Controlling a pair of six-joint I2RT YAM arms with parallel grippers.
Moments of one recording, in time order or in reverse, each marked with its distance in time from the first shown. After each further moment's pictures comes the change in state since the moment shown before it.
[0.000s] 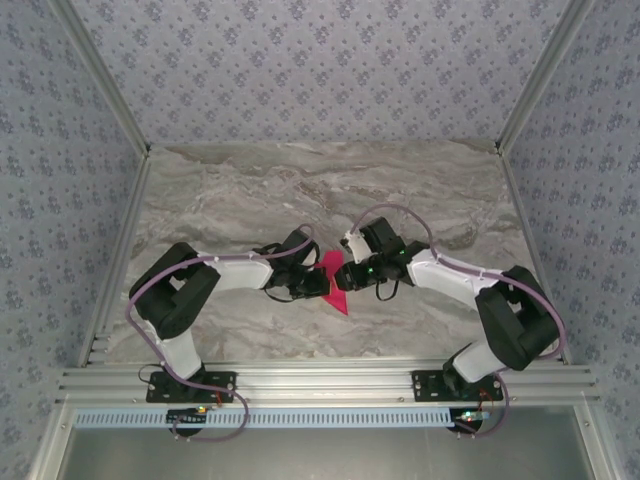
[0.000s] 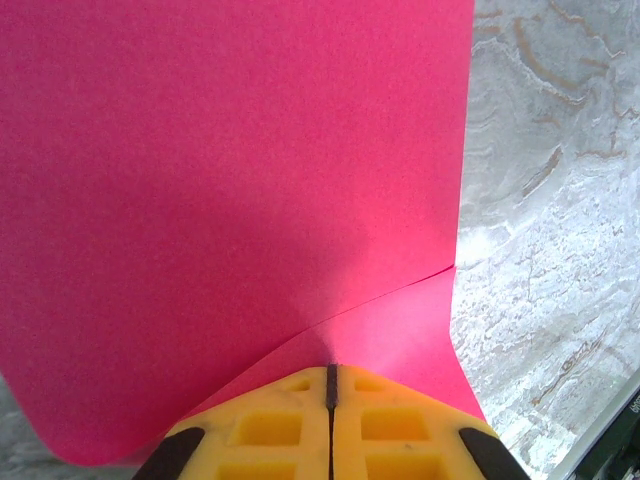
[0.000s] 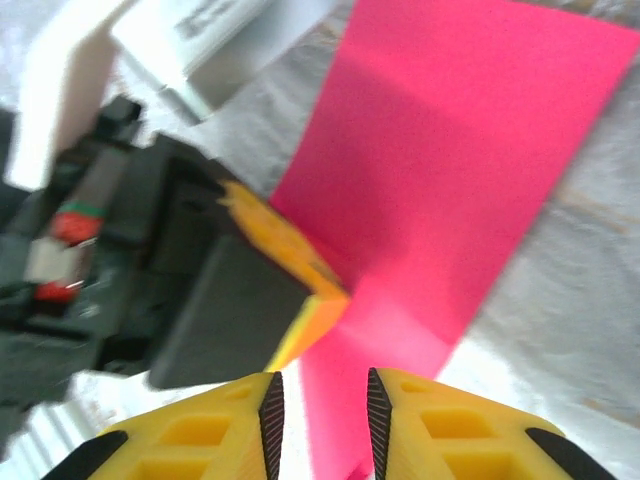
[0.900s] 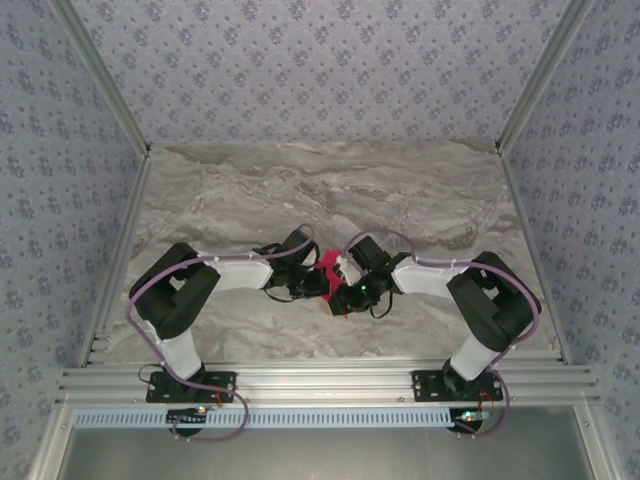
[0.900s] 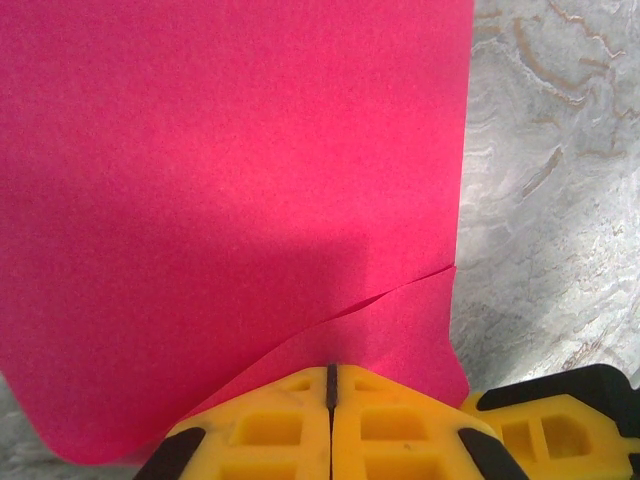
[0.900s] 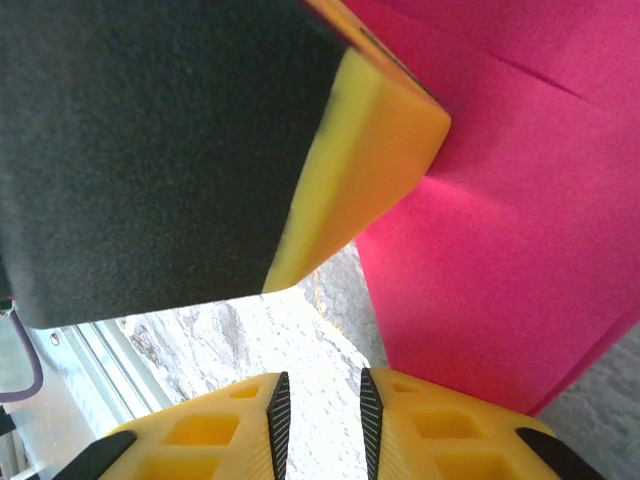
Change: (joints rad) left arm 0.000 0.000 0.000 -0.001 0.000 0.001; right arm 0.065 0.145 -0.059 0.020 -0.148 0.101
